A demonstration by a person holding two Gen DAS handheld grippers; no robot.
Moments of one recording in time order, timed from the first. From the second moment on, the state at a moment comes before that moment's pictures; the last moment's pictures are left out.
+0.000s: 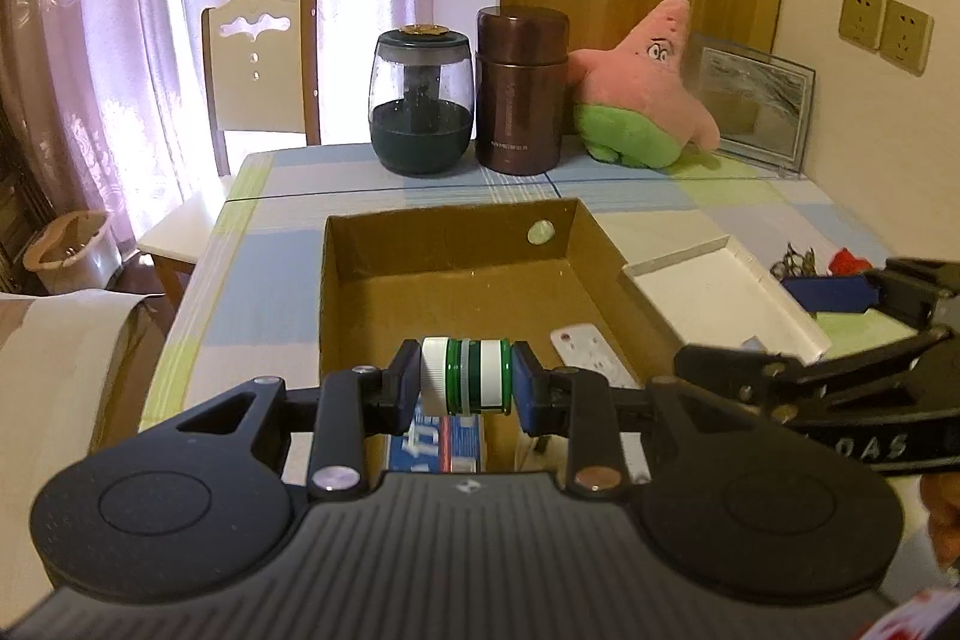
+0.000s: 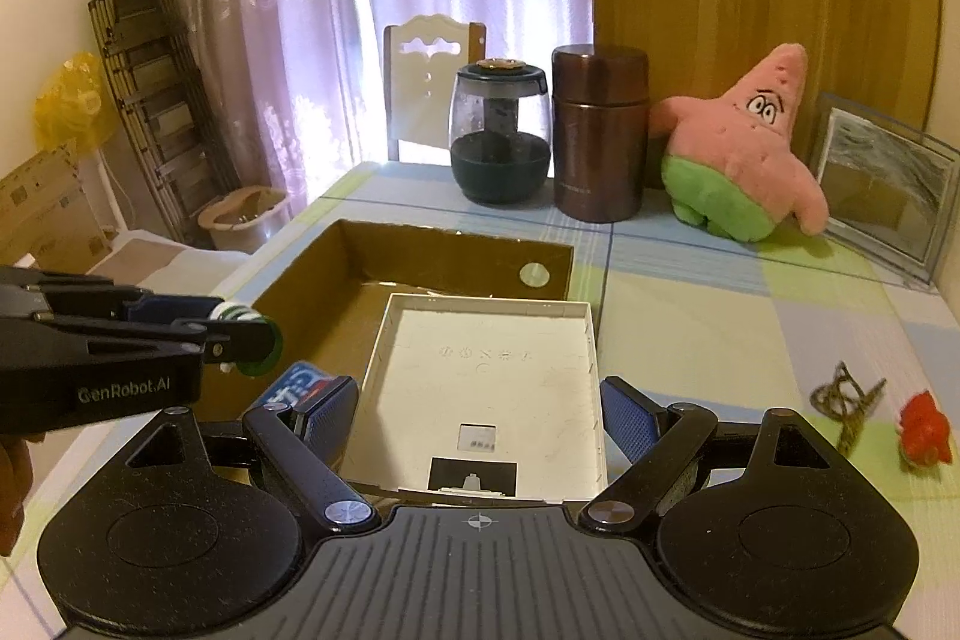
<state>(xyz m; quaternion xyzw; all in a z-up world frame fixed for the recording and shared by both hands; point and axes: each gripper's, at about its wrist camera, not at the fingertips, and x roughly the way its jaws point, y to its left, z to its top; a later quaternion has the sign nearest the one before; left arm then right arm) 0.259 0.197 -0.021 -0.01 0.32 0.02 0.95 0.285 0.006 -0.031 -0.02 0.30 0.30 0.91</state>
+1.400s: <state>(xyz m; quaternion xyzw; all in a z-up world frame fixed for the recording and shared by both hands) 0.337 0.245 -0.034 -0.06 0.31 0.05 0.95 0.370 0.064 -0.071 -0.02 0.32 0.36 0.88</state>
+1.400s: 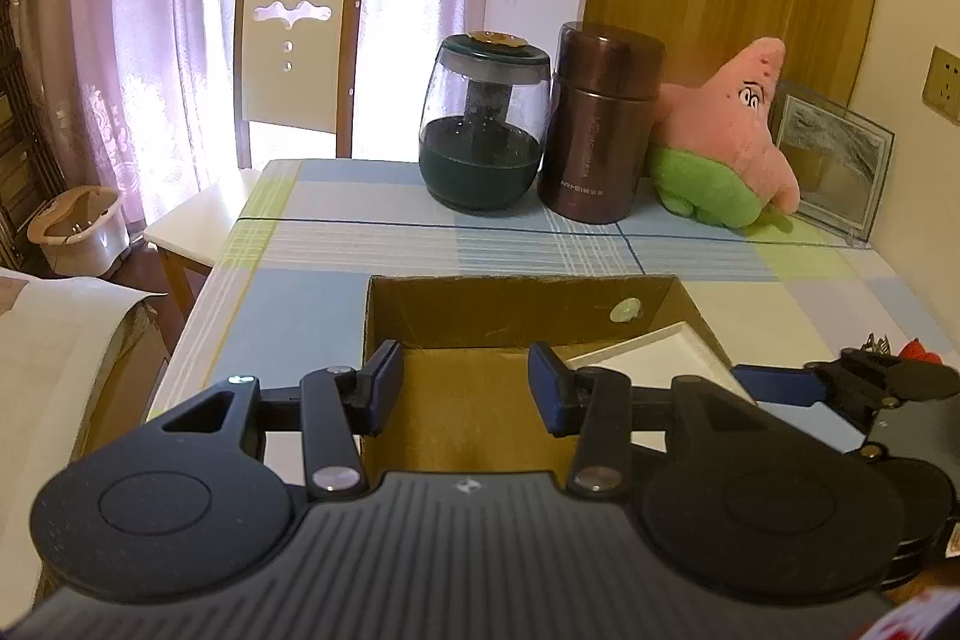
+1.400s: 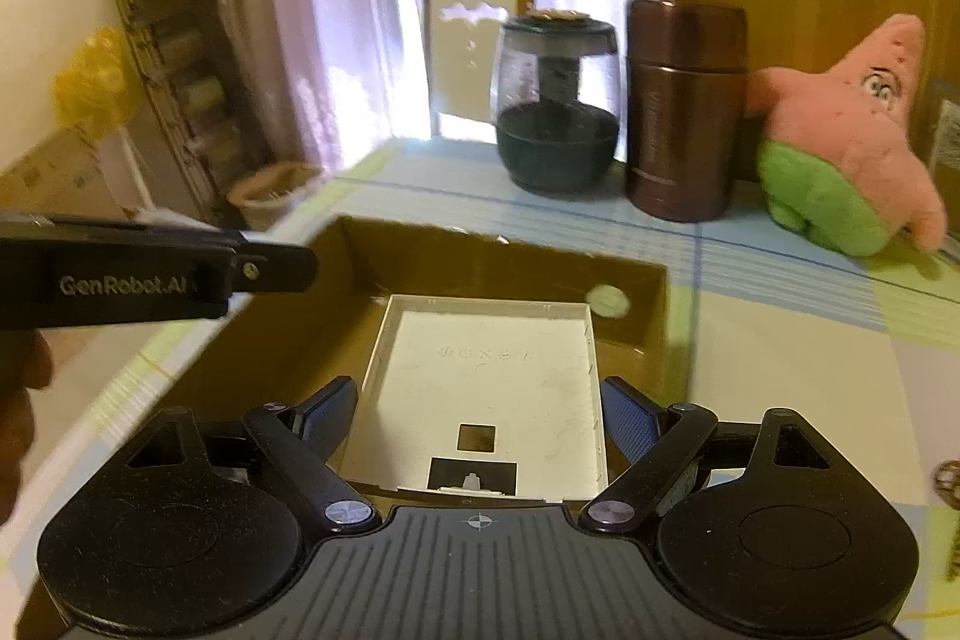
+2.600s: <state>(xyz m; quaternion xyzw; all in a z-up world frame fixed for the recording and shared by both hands) 0.214 0.110 0.005 -0.04 0.31 0.00 0.95 0.260 -0.124 -0.001 0.03 0.33 0.23 0.92</state>
